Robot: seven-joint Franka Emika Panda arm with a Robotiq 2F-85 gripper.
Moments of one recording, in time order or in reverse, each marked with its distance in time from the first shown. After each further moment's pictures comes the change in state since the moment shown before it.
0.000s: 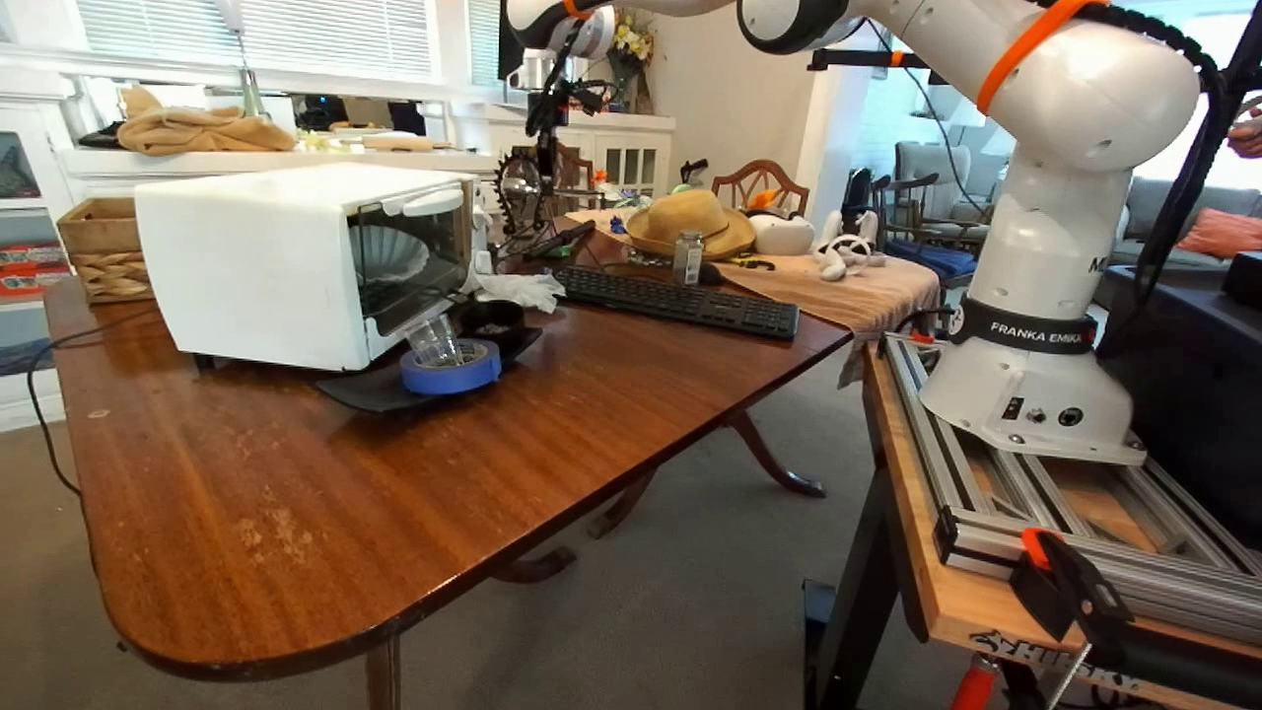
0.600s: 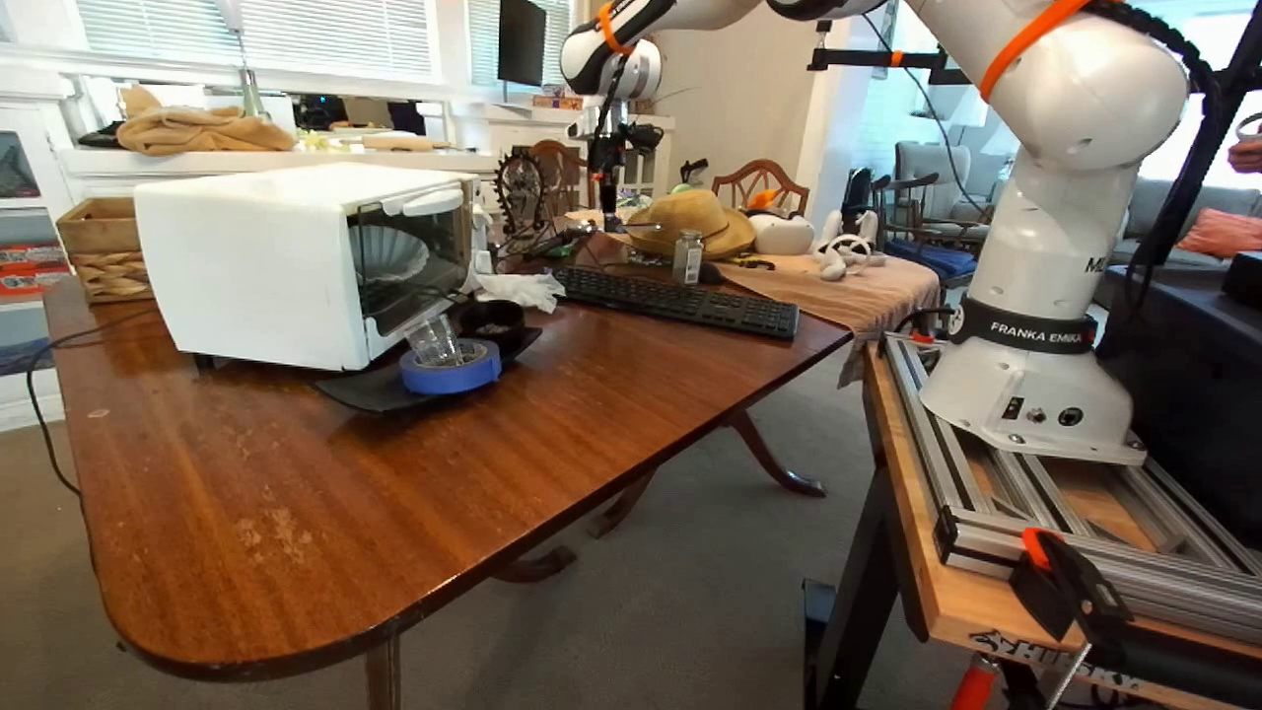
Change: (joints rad) arm -0.072 -0.123 -0.009 -0.371 -0.004 0.070 -0.202
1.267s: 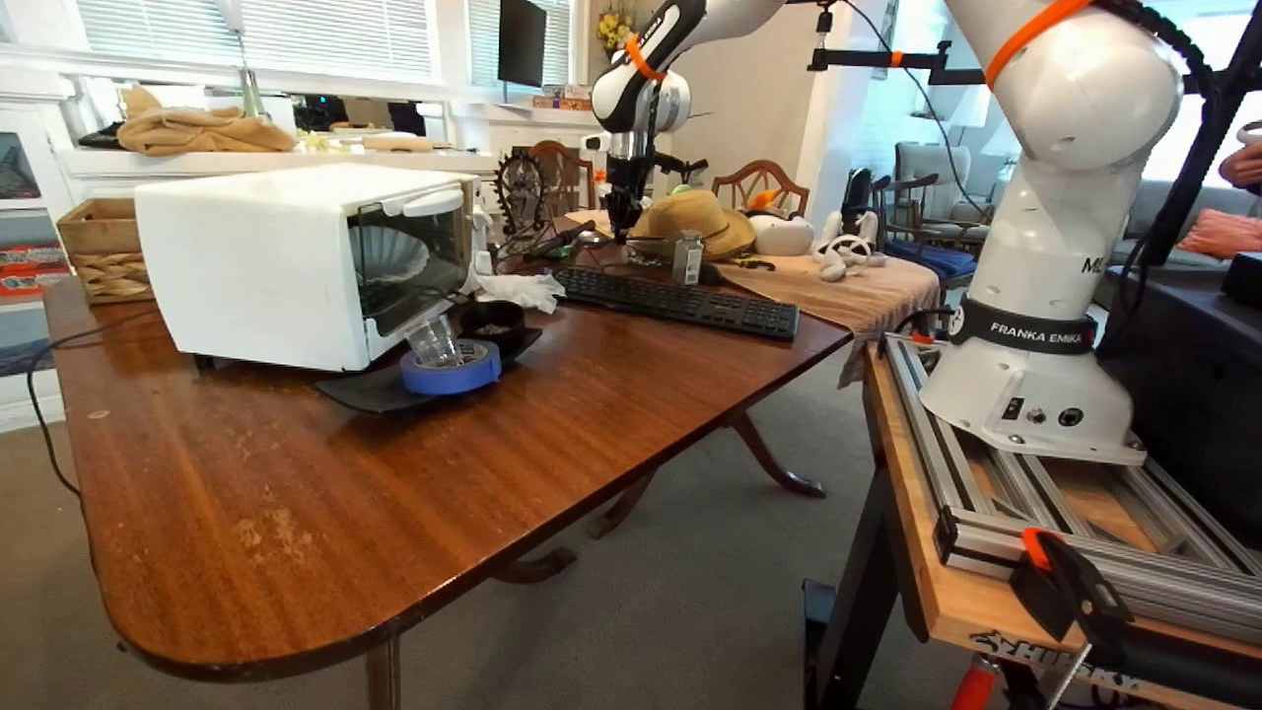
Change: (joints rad) arm -0.067 -0.129 0.093 -0.342 -0.140 0.493 -0.402
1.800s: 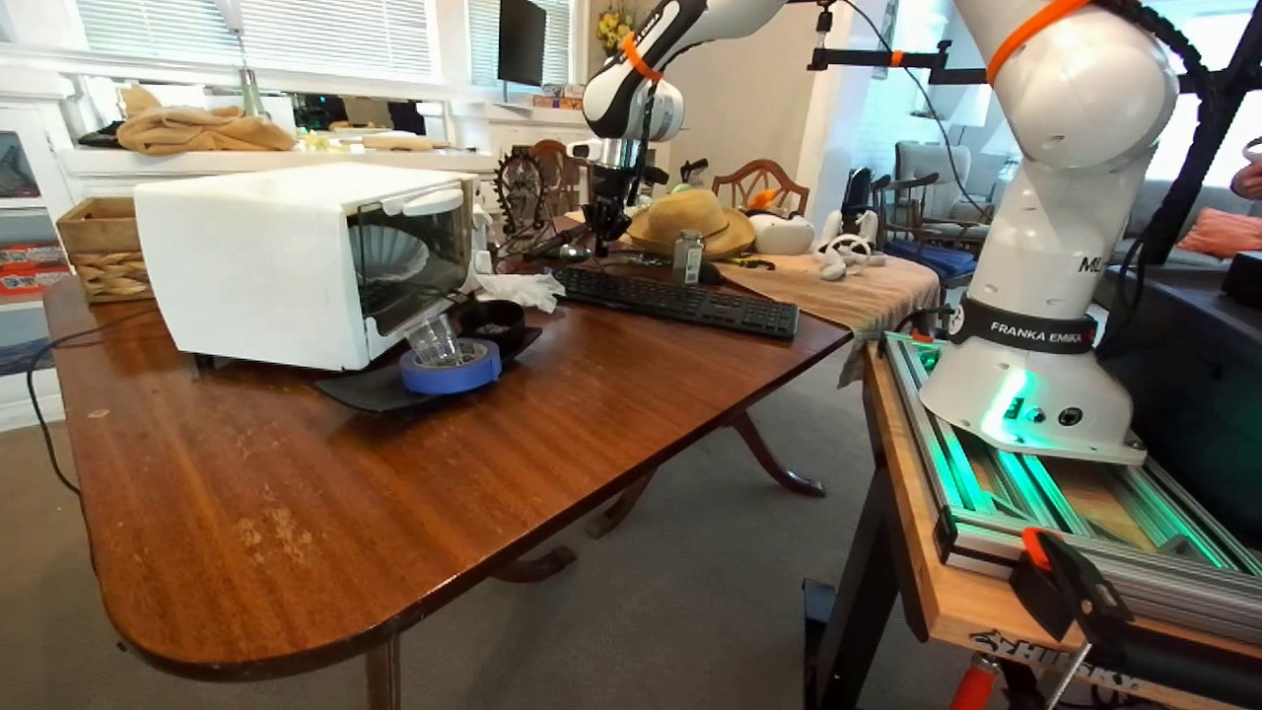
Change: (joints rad) arm -0.053 -0.029 0.151 -0.092 0.006 0.065 -0.208
